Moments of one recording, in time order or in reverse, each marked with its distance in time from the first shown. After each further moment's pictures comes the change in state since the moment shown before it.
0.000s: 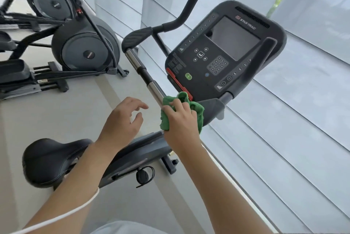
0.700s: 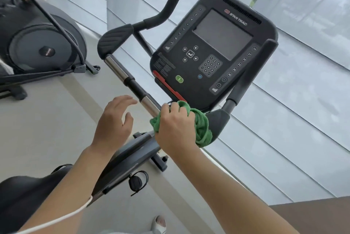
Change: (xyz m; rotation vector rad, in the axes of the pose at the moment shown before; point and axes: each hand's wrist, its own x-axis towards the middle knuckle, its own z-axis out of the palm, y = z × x) left_hand 0.086 -0.079 0.015 -0.016 -0.034 0.064; right_hand 0.068 -0.020 0.031 -0.363 -0.133 0.242
